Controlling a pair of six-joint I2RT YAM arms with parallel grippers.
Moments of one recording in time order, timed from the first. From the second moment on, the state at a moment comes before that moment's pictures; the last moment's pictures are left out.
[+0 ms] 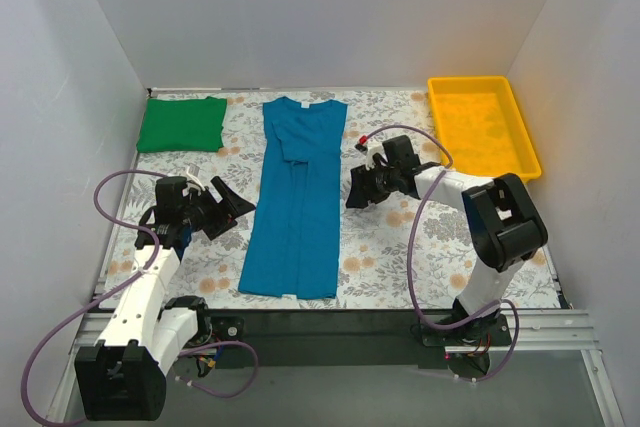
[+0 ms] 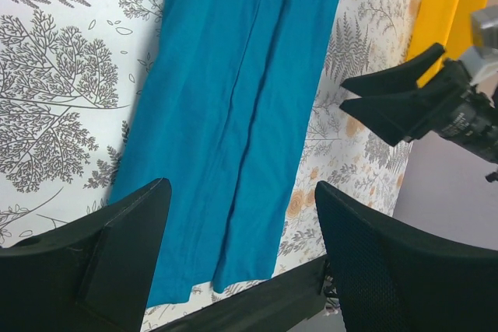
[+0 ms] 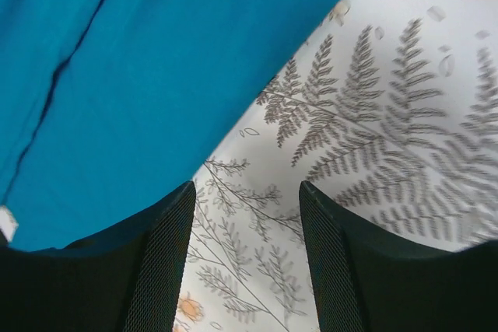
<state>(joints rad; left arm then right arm) 0.00 0.88 0.58 -0.44 0.46 -0.71 0.45 1.73 0.98 -0.11 -0.54 0.04</state>
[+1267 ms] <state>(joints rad) 0.00 0.88 0.58 -0.42 0.46 -0.71 0.52 1.89 1.00 0.02 -0.68 0.32</state>
